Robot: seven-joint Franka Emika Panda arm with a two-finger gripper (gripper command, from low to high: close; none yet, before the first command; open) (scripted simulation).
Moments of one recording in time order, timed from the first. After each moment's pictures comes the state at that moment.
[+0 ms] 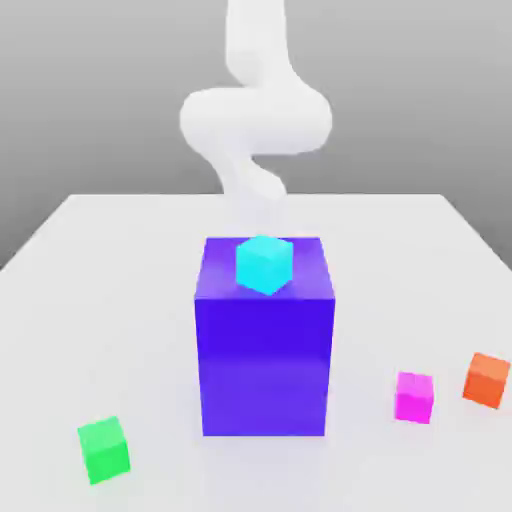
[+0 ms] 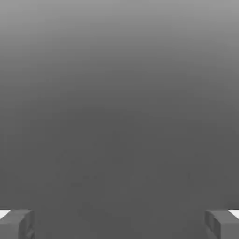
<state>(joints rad) 0.06 -0.71 0.00 -2.34 0.01 2.35 0.72</state>
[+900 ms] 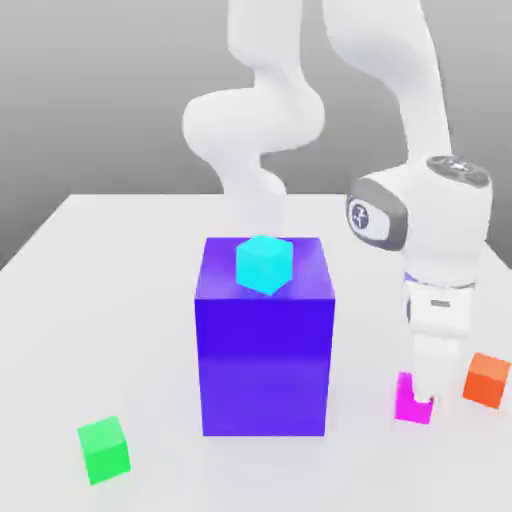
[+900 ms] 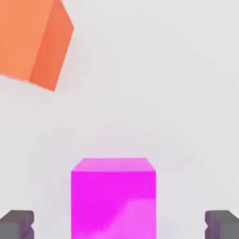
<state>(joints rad) 0.52 0.28 0.05 -2.69 -0.09 2.97 0.12</state>
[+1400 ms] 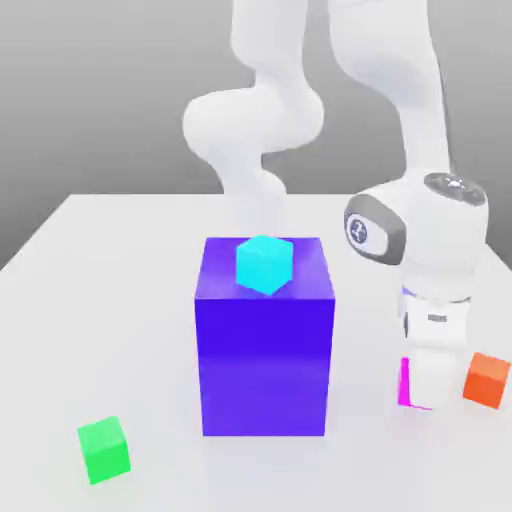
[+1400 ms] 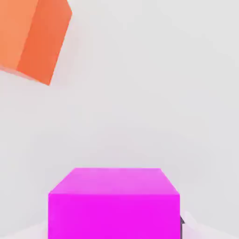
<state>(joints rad) 0.51 0.13 0.07 -2.72 -0.04 2.85 0.08</state>
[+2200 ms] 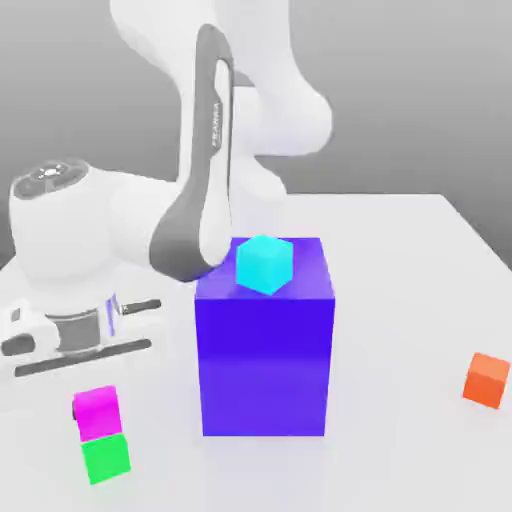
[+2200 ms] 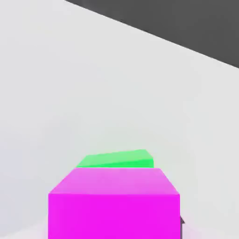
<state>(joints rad) -0.17 0.26 -0.22 -2.51 0.15 2.76 -0.12</state>
